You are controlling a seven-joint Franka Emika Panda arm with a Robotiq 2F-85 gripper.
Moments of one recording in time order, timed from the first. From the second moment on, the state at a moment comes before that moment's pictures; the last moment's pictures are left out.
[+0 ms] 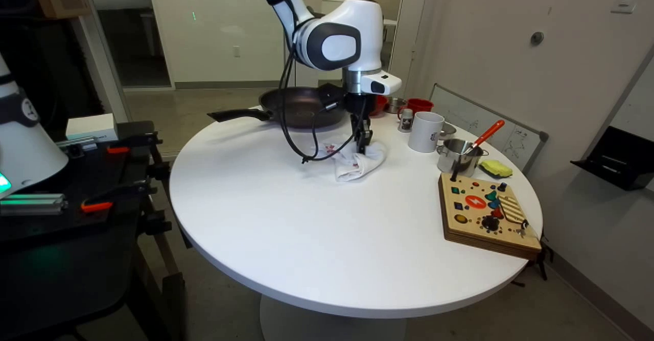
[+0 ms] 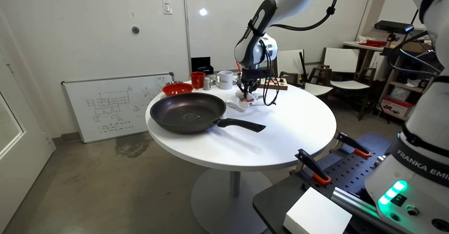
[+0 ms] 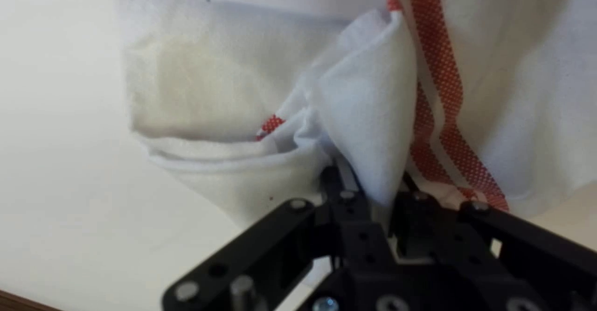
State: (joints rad) arm -0.05 0.81 -0.06 -1.73 -0.07 2.65 0.23
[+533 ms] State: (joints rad) arm -0.02 0.88 0.07 -1.61 -0.04 2.68 0.11
